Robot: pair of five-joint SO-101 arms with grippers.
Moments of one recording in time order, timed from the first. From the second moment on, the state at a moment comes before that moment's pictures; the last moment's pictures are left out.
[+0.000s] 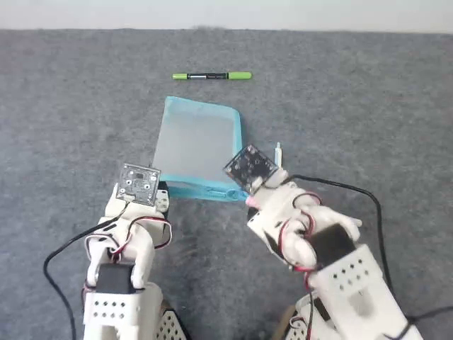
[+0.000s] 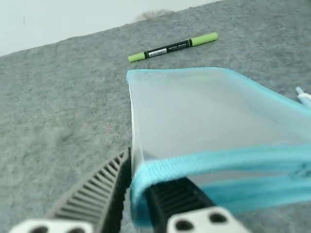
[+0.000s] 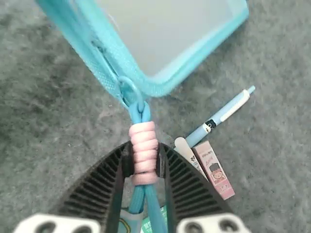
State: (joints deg) left arm -4.5 -91.0 89.5 44.5 -5.9; right arm -31.6 -56.5 52.5 67.8 18.4
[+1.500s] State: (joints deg) left arm -19.6 -91.0 87.7 44.0 0.5; right arm -9.6 -11.2 33.8 75.1 27.6
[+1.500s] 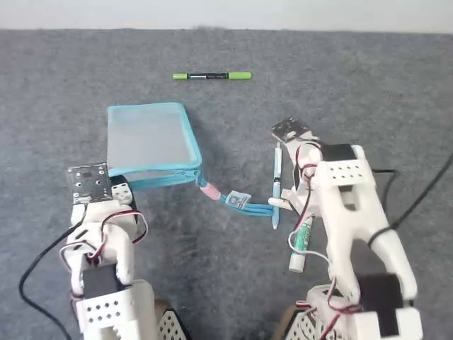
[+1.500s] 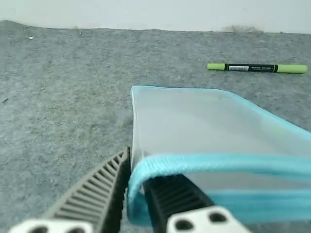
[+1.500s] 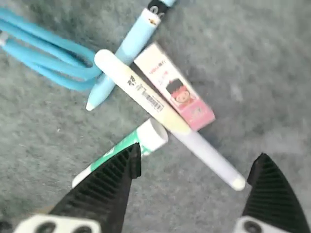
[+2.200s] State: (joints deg) left arm -19.9 -91.0 87.7 42.4 0.5; right arm -2.3 -8.6 41.2 62.1 58.7
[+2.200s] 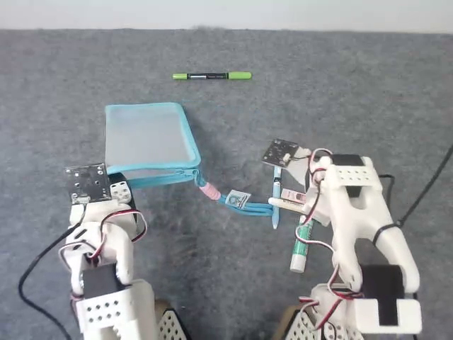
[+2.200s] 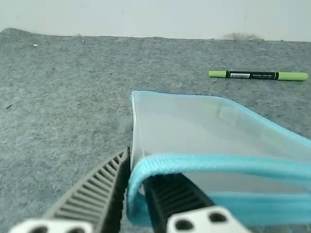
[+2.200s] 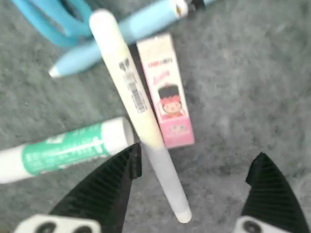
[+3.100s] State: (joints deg) left arm -19.1 -91.0 87.7 42.4 0.5; right arm 8.3 1.0 31.3 64.4 40.4
